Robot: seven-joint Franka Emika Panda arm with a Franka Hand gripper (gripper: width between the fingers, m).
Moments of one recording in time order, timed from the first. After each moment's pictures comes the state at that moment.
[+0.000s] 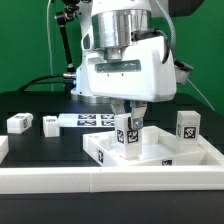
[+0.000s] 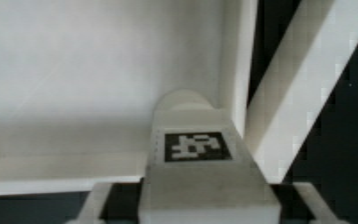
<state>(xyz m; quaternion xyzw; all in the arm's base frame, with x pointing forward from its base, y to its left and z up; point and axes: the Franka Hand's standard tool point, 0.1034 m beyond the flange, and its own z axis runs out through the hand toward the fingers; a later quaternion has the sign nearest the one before) 0.612 0.005 0.078 -0.82 0.57 -0.03 0.07</state>
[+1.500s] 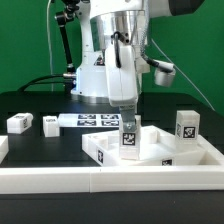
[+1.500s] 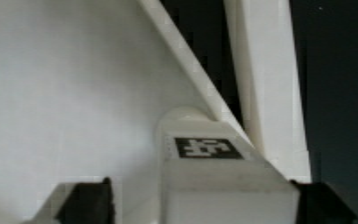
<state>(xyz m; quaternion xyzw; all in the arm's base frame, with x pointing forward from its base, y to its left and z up) 0.613 0.009 0.077 -0.67 0.74 -0.01 0.09</state>
